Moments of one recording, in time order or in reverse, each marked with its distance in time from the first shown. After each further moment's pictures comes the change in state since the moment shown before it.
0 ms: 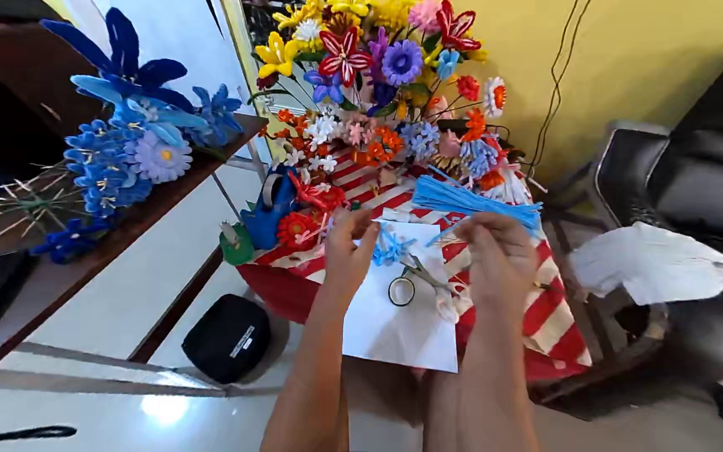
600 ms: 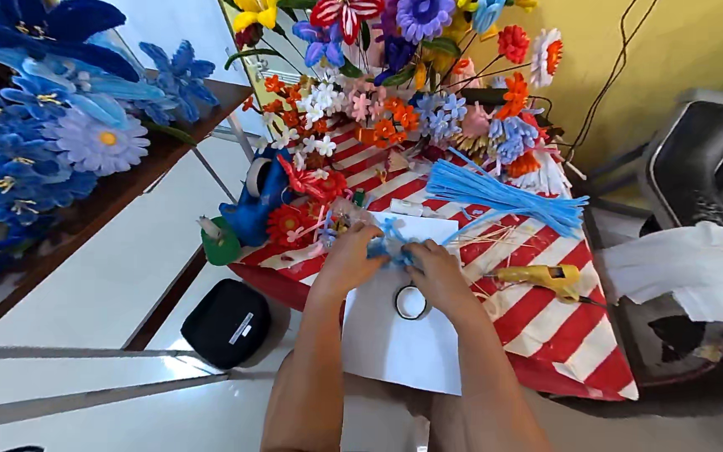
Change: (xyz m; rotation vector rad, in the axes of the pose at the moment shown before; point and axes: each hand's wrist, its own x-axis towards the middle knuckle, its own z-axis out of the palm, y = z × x) left_hand 0.024 -0.057 0.001 0.404 -0.666 -0.425; right_hand -0.014 0.098 0.014 -0.959 -0.810 0.585
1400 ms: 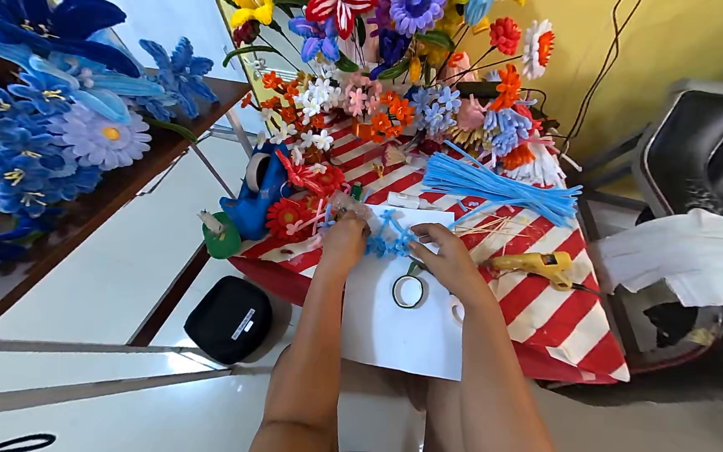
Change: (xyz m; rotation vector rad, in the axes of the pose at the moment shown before) left_hand 0.026 -0.017 0.013 0.298 0.020 -0.140; right_hand 0.000 0.023 -0.006 0.390 0.188 -0.134
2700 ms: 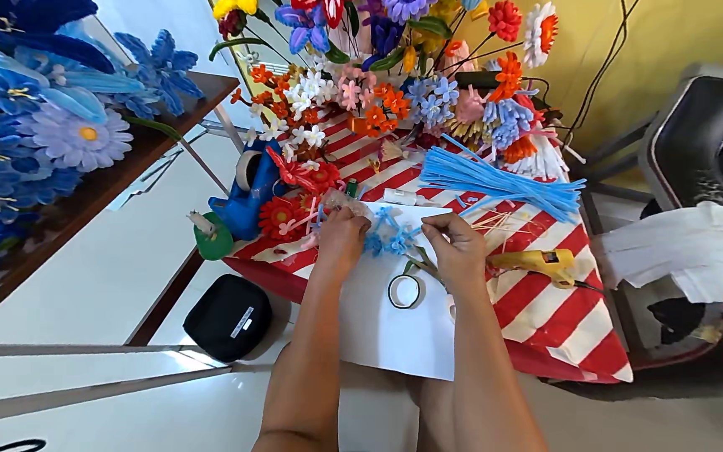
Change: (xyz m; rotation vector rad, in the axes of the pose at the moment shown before) left_hand -0.008 0.005 0.003 -0.027 0.155 0.104; right_hand -0.001 -0.008 0.009 0.313 0.469 -0.223
